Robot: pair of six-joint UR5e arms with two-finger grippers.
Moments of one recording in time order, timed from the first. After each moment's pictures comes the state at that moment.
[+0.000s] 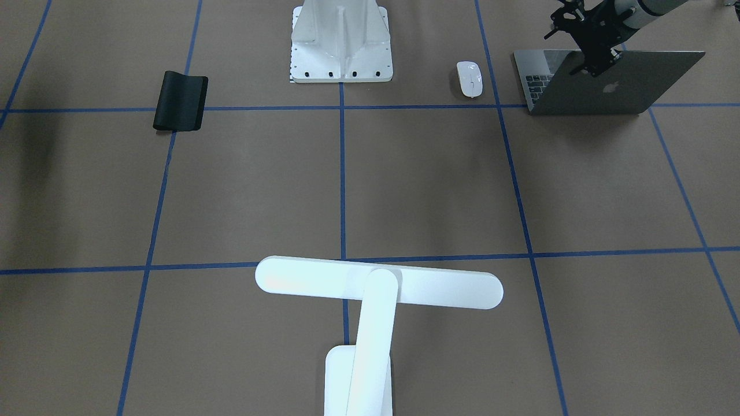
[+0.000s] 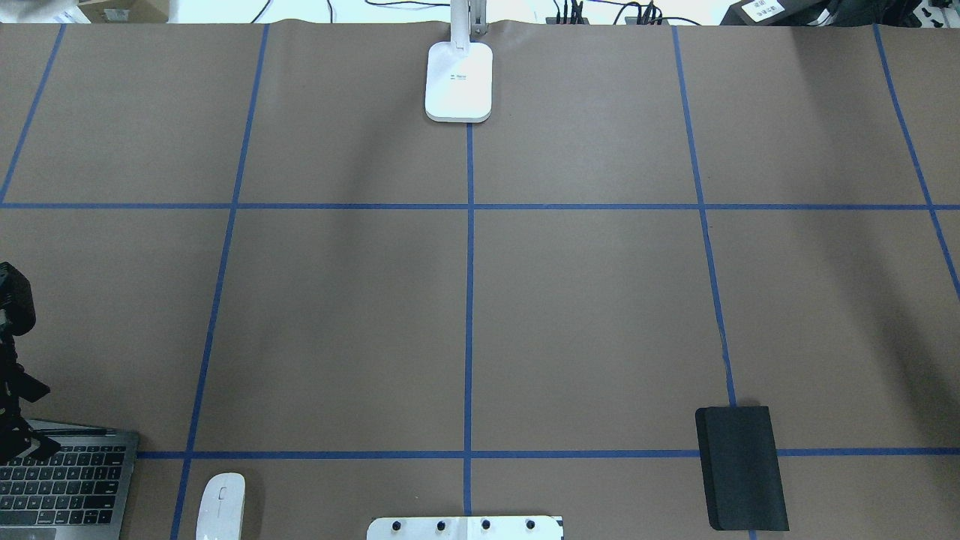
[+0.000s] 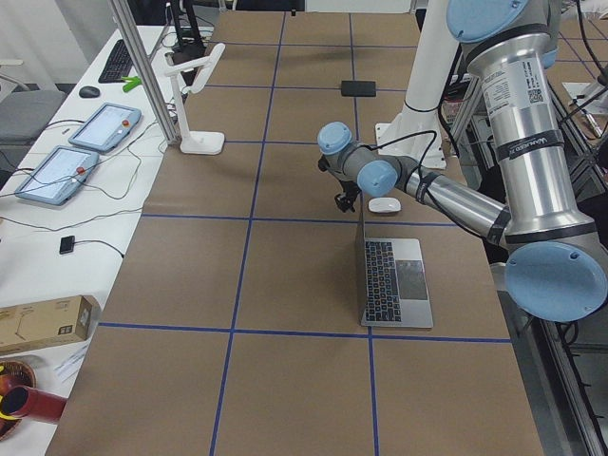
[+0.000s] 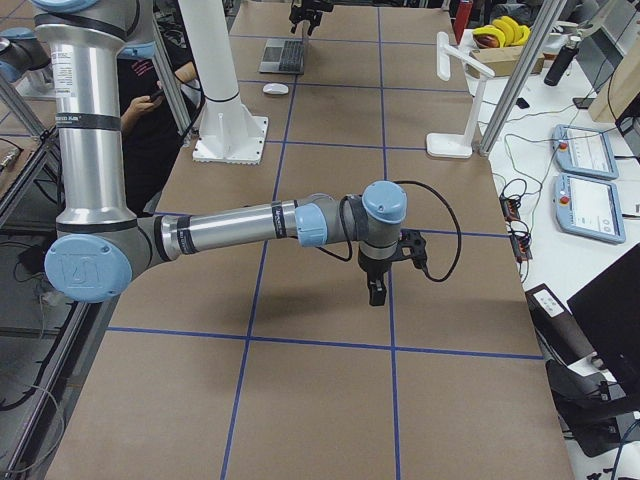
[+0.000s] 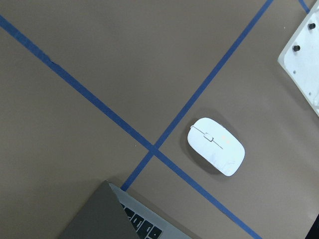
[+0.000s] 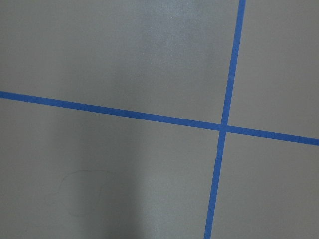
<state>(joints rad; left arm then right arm) -0.82 -1.27 -2.26 -1.72 -2.51 0.00 1.44 -1.56 1.75 -1.59 2.30 0.07</state>
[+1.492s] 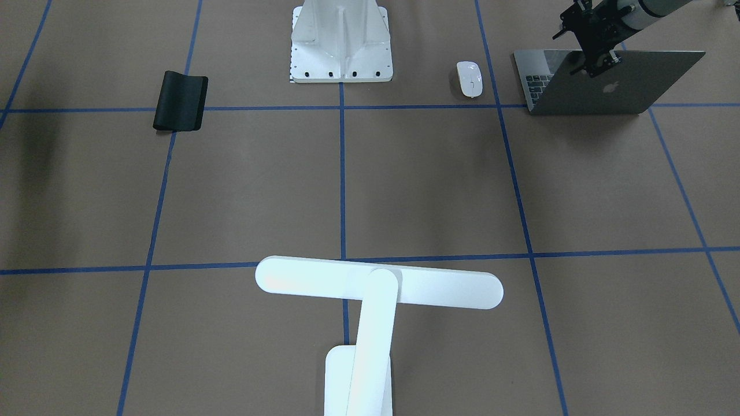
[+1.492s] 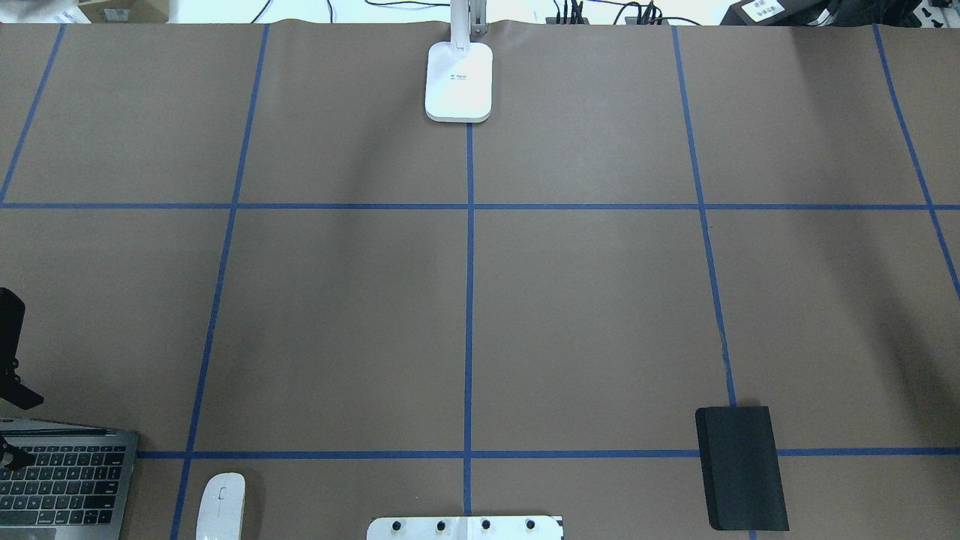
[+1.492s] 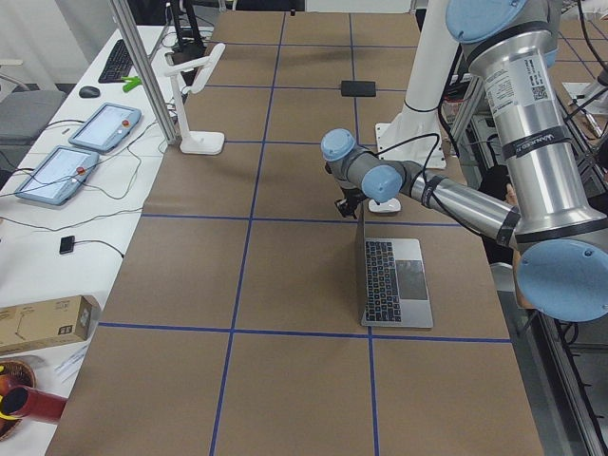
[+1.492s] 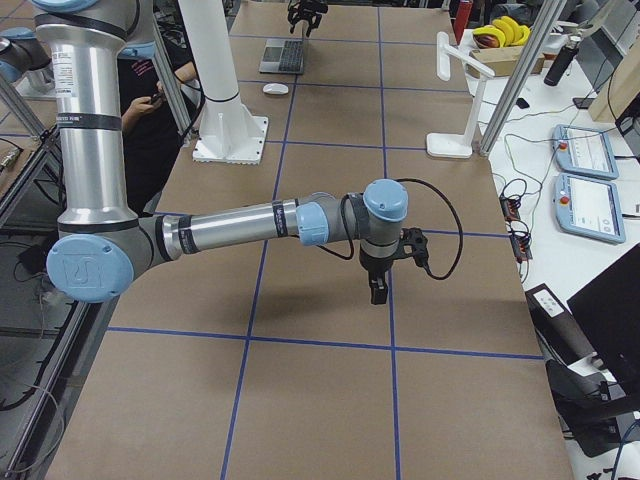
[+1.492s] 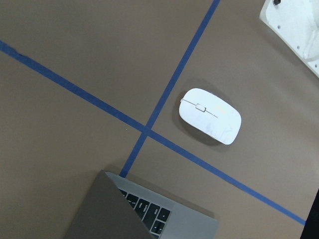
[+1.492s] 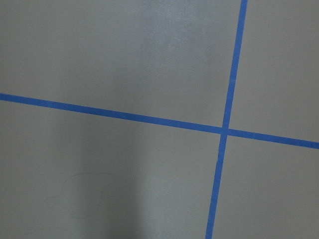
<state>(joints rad) -0.82 -1.22 -2.26 -1.72 -2.46 0.30 1.44 -1.55 1.75 -1.58 2.30 0.07</state>
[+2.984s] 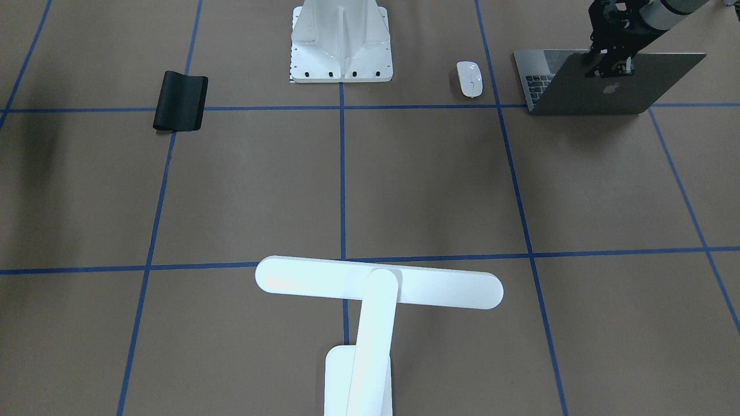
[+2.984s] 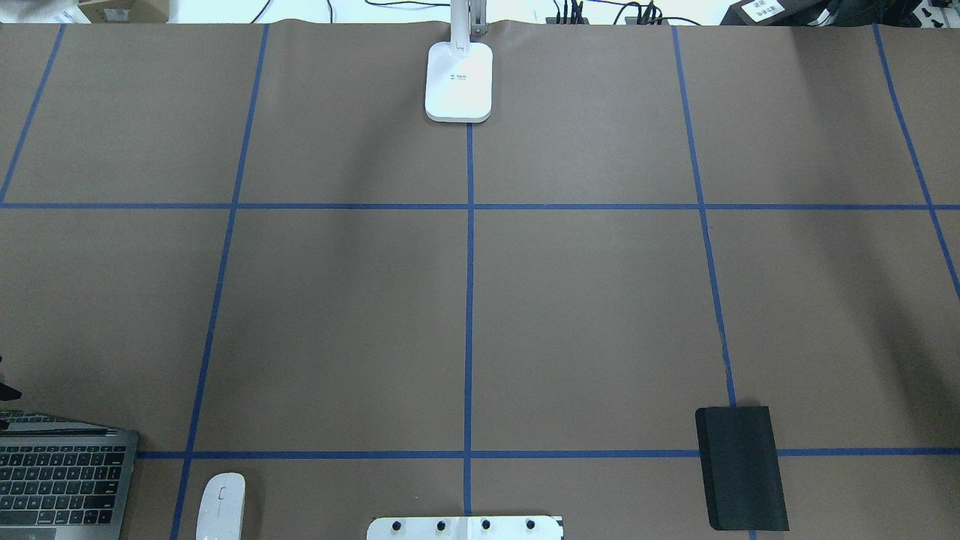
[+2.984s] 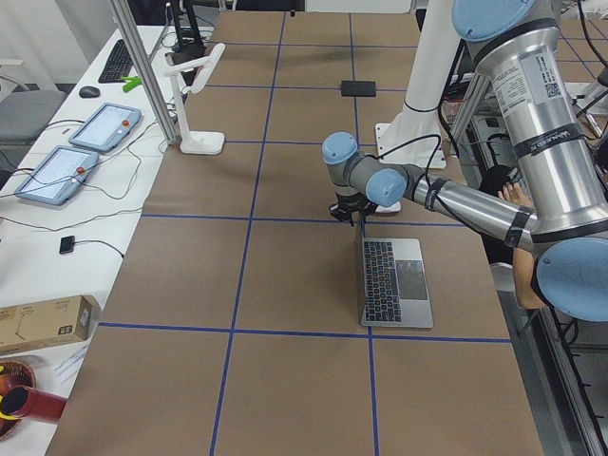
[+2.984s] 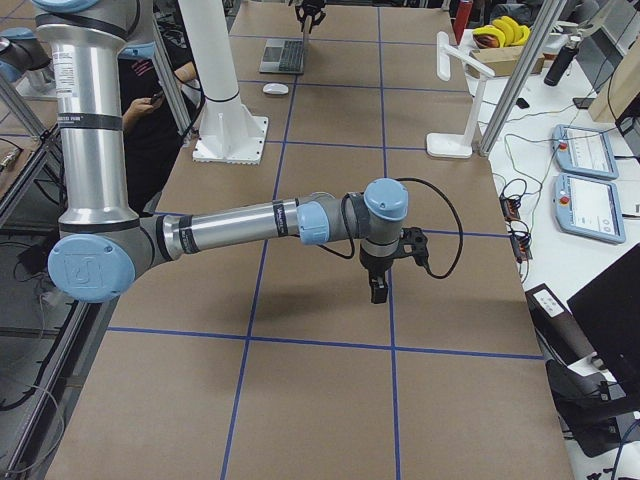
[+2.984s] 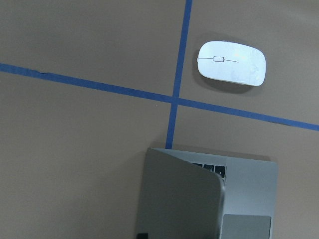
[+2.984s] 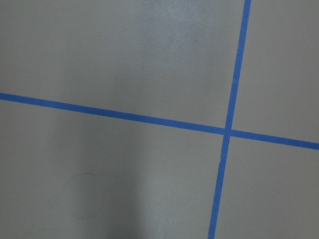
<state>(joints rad) -0.87 -1.19 -2.26 -1.72 -2.37 0.67 1.43 -1.55 1.75 -1.58 2.30 0.08</state>
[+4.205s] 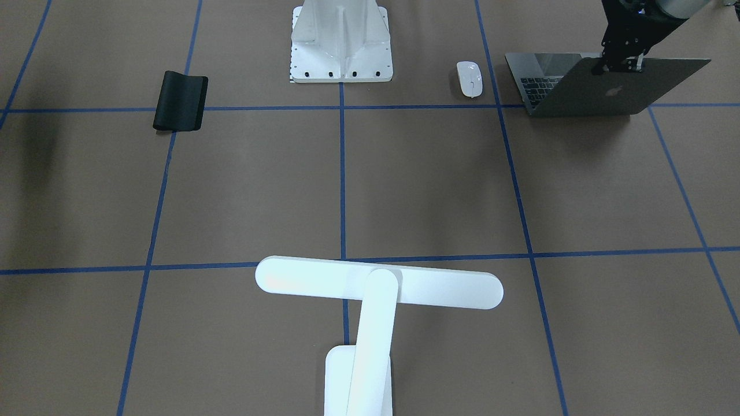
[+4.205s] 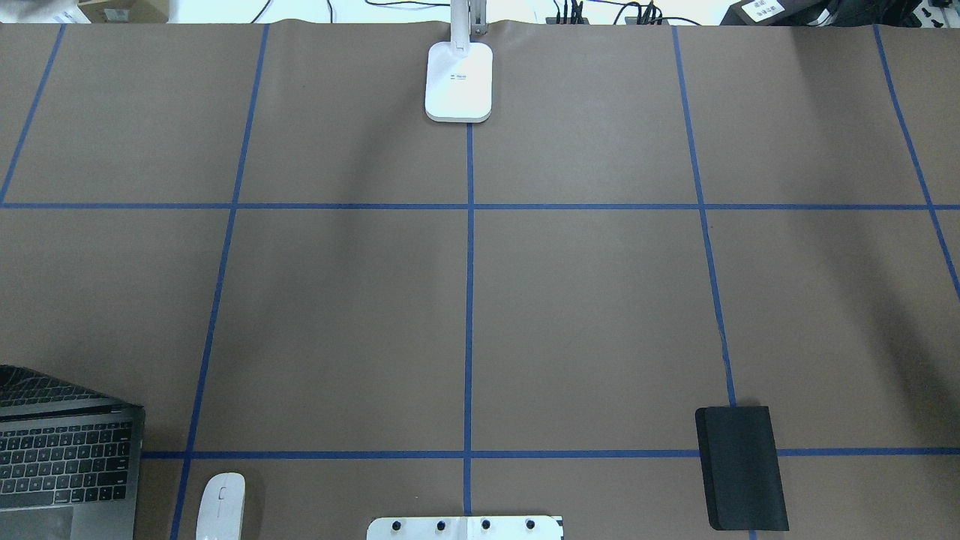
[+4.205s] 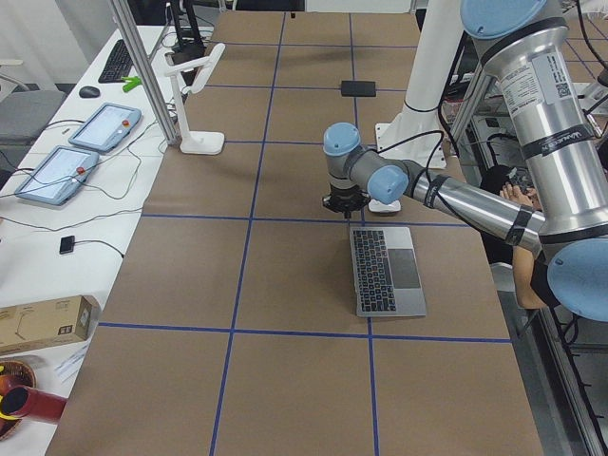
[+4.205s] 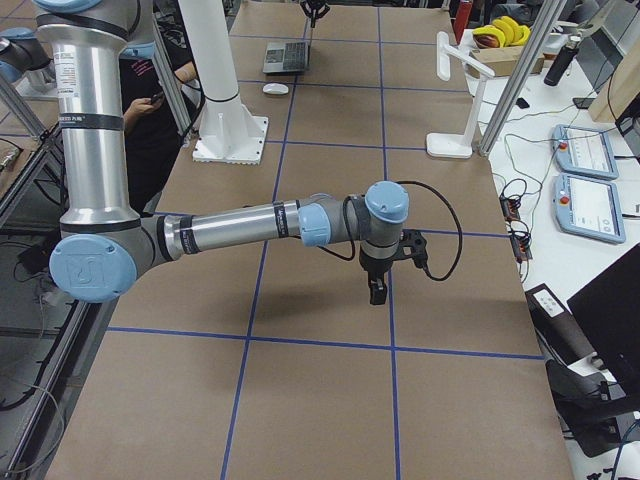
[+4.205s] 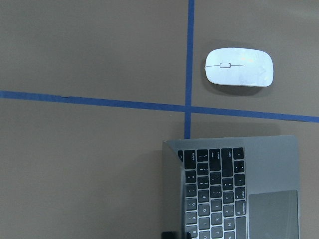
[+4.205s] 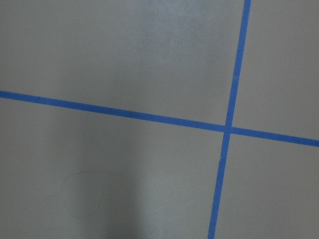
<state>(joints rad) -0.97 -1.20 -2.29 -1.78 -2.36 0.74 1.42 -1.55 1.74 -1.58 2.30 0.08</state>
